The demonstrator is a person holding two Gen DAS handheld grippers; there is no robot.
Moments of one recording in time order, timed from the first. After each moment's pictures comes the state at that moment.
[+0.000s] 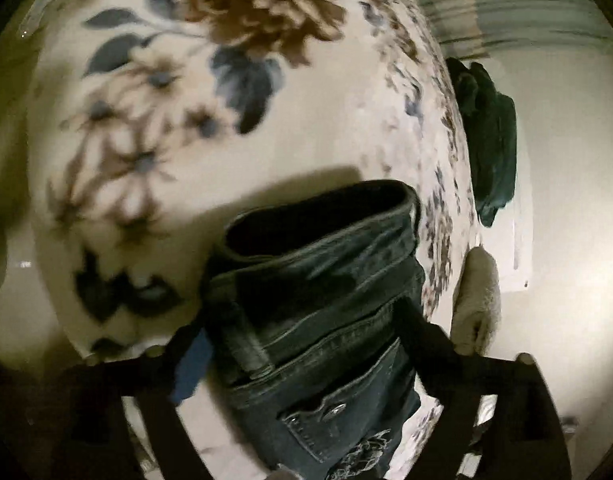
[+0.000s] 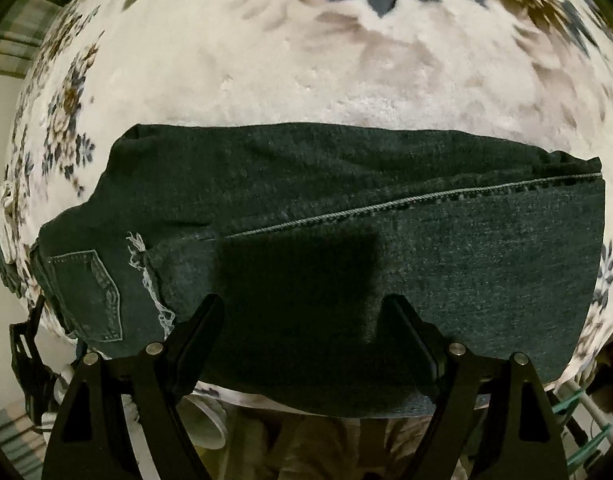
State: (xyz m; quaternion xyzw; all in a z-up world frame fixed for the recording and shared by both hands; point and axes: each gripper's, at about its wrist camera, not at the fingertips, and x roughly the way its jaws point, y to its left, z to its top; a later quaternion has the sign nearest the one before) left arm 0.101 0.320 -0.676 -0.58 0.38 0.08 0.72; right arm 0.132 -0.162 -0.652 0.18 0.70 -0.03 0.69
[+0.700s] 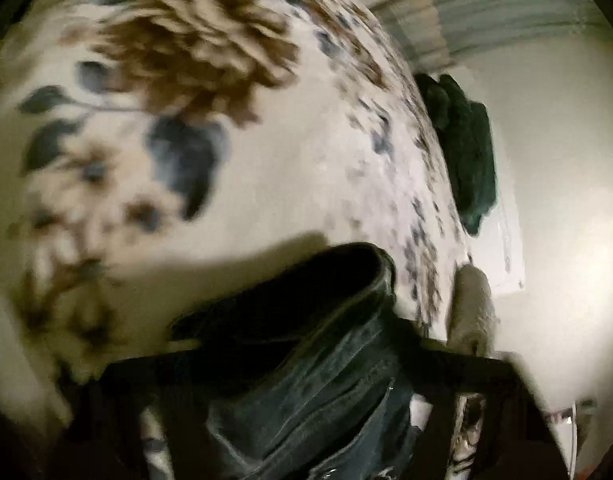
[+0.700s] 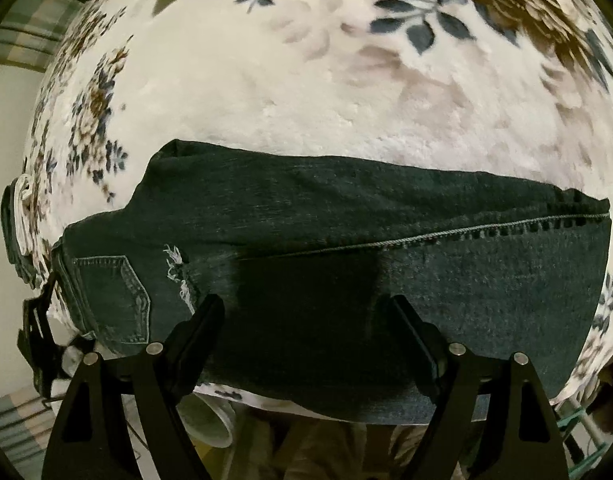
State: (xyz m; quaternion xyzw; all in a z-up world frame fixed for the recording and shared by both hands) left arm 0.134 0.339 -0.671 -0.54 0.33 0.06 0.77; right arm 0.150 -0.161 -0.631 0.18 0.69 0.01 0.70
